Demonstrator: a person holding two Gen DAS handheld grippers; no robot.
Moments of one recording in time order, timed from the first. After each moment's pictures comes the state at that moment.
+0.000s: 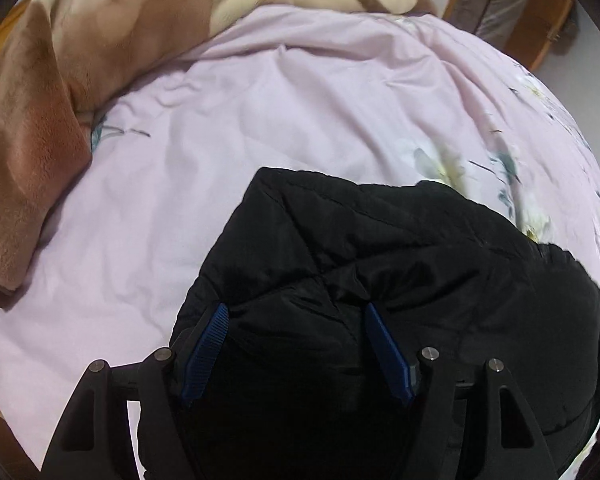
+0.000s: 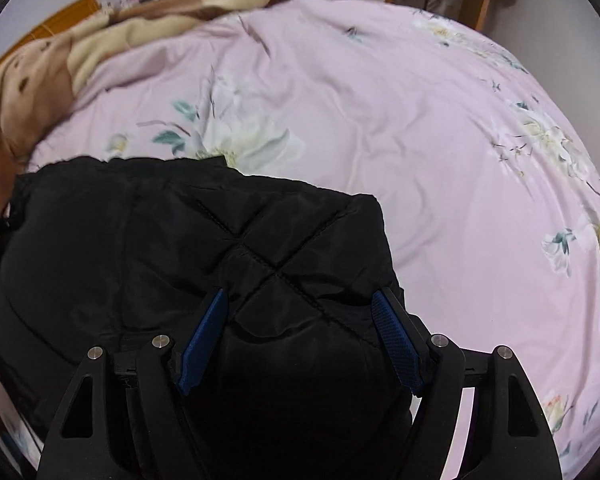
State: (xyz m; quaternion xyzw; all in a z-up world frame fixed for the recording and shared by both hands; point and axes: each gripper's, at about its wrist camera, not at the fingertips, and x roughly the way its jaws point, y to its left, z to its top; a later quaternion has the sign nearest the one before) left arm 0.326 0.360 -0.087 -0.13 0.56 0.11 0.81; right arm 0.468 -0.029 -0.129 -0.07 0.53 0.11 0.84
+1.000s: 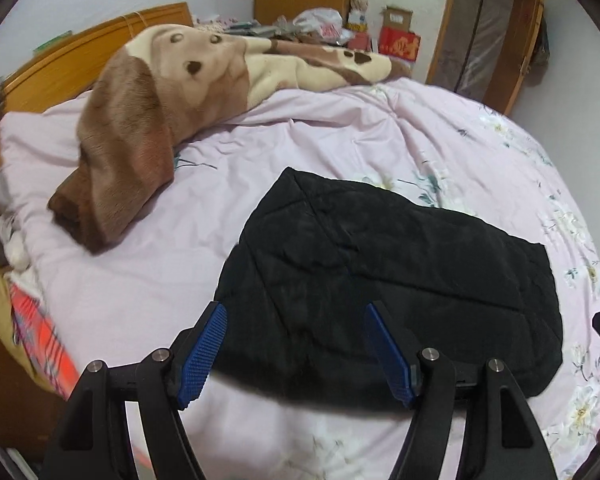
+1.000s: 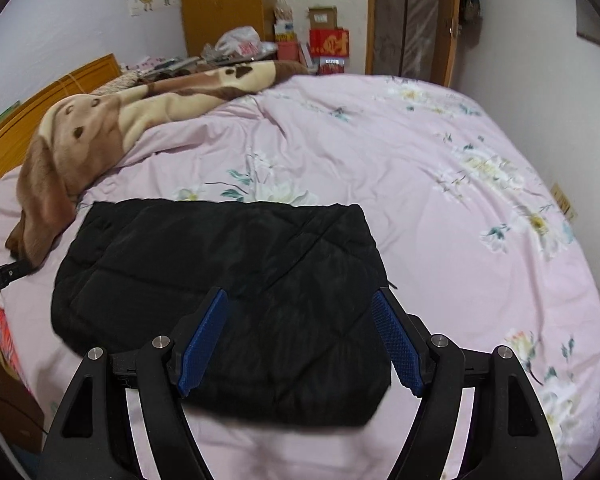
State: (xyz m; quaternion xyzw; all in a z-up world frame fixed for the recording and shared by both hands) left arm 0.124 0.277 0.053 -0.11 0.45 0.14 0.87; right arm 0.286 -0.013 0.003 -0.03 0.41 0.09 0.91
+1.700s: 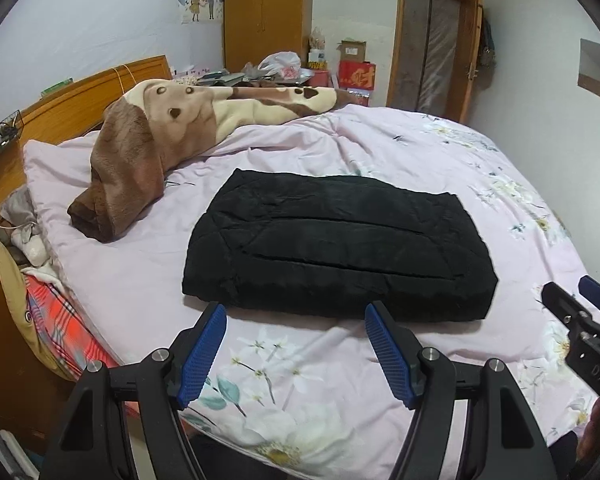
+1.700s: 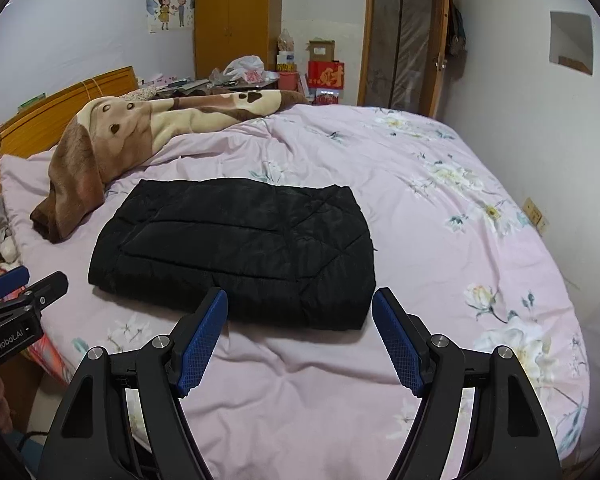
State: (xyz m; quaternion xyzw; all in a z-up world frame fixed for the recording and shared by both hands) left arm -0.017 0.156 0.083 -0.07 0.38 0.10 0.92; right arm 0.135 0.002 0.028 -0.05 0.35 0.08 0.93
